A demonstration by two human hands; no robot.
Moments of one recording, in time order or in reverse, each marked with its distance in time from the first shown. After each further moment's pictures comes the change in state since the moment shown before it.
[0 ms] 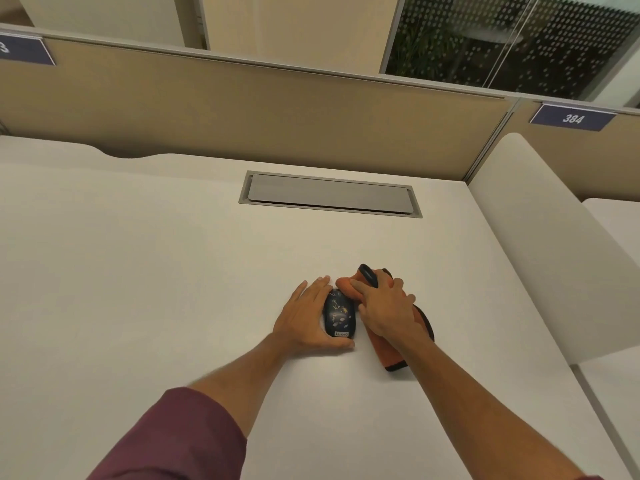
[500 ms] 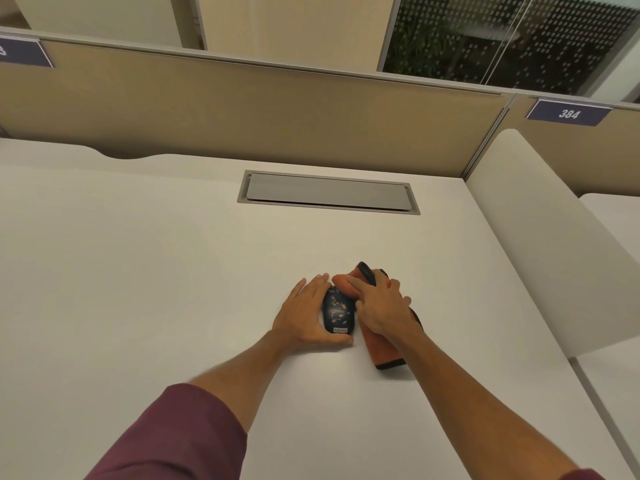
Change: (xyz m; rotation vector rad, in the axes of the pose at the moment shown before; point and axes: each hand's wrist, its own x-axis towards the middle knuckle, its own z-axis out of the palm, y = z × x) left_hand -0.001 0.004 -0.005 -0.014 0.003 -0.001; right_hand -0.003 -0.001 0.006 0.161 -0.018 0.011
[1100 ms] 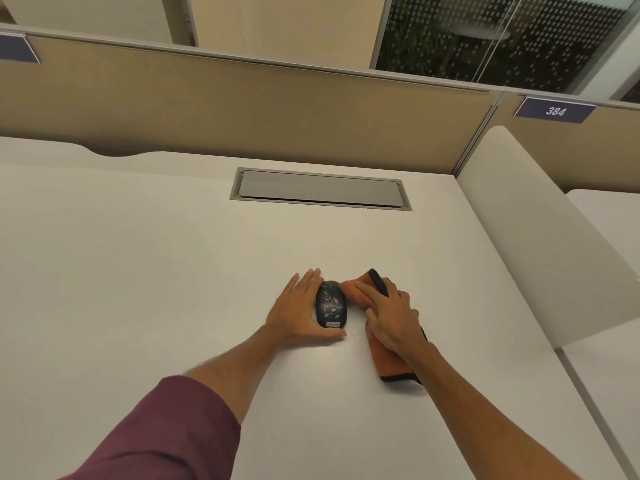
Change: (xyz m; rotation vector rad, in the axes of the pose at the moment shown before) left_hand 0.002 -0.005 0.006 0.056 -0.025 -0.003; right_hand -0.031 0.036 0.012 0.156 0.094 -0.026
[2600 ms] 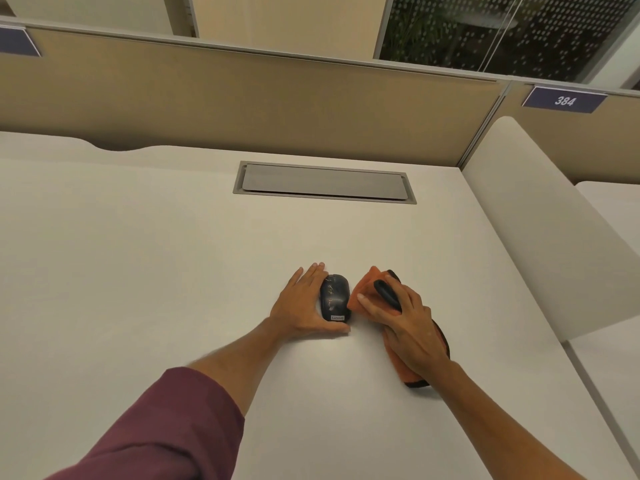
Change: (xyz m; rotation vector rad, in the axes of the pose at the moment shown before) left_hand -0.001 0.002 -0.006 -0.018 -0.043 -0.012; right_hand -0.038 0.028 0.006 -0.147 0.265 -0.430
